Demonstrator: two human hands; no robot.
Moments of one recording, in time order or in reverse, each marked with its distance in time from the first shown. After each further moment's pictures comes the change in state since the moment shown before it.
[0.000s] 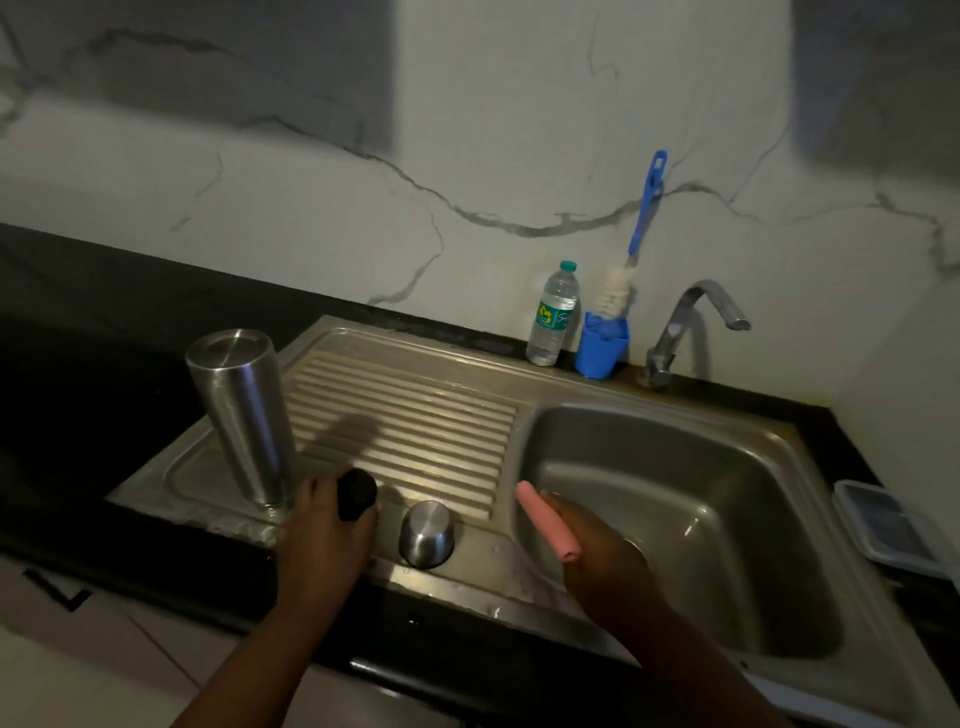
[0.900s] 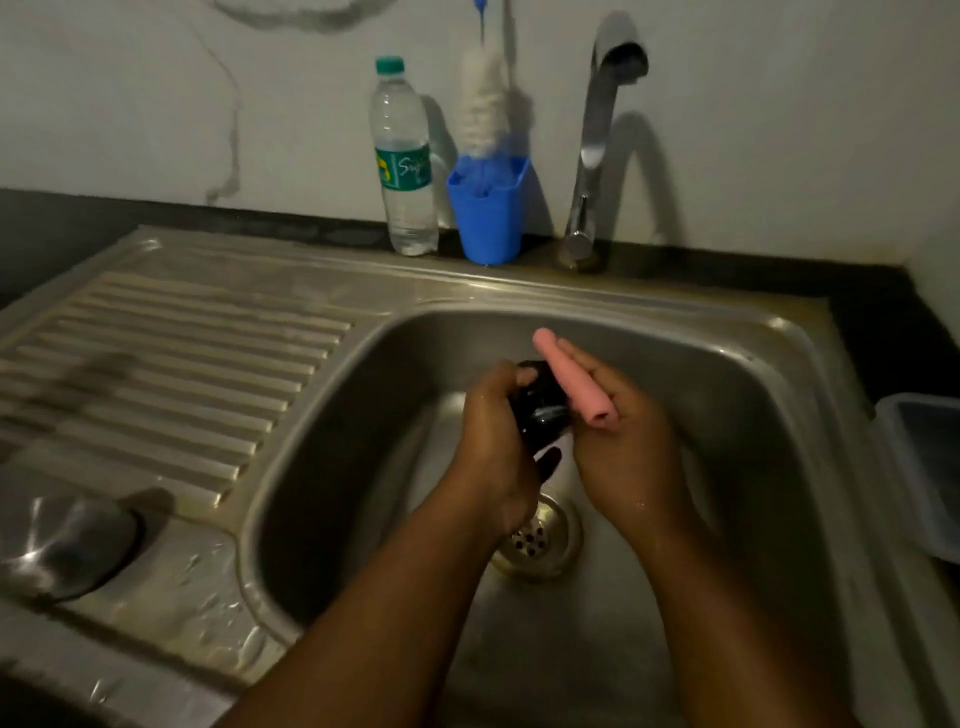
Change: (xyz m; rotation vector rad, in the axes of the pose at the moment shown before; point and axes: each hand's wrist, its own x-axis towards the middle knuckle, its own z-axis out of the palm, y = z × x) left_hand -0.052 0.271 0.295 -1.140 -0.634 -0.818; right_hand 0.084 0.229 -0.067 0.718 0.331 -0.033
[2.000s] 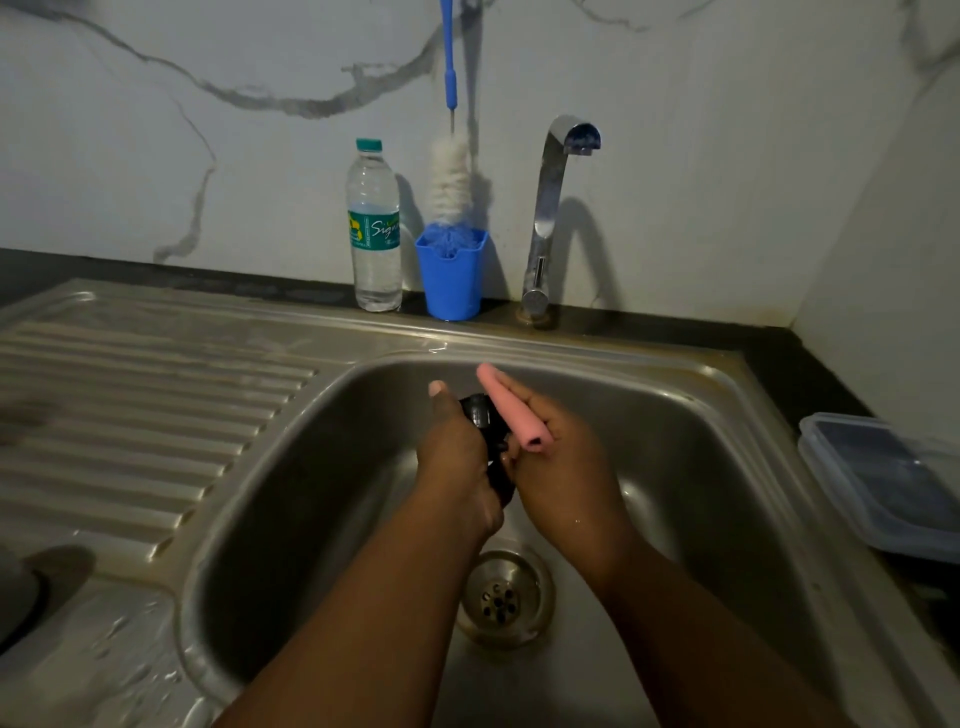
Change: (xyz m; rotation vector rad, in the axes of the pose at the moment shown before) left_hand 0.002 0.009 -0.005 -0.149 0.086 0.054; right_hand -0.004 0.002 0.030 -0.120 0.023 -0.079
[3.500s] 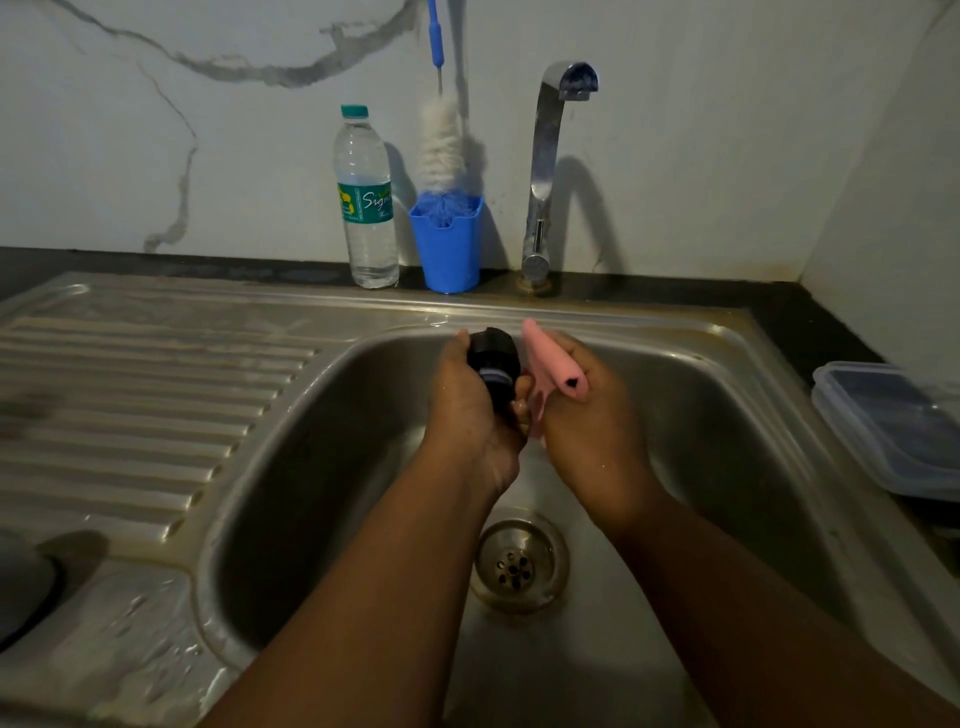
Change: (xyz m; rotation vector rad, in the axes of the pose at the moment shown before) left_hand -0.001 0.004 0.004 -0.065 -0.159 -0.011; right_hand 0.004 0.003 0.000 0.125 0.201 0.141
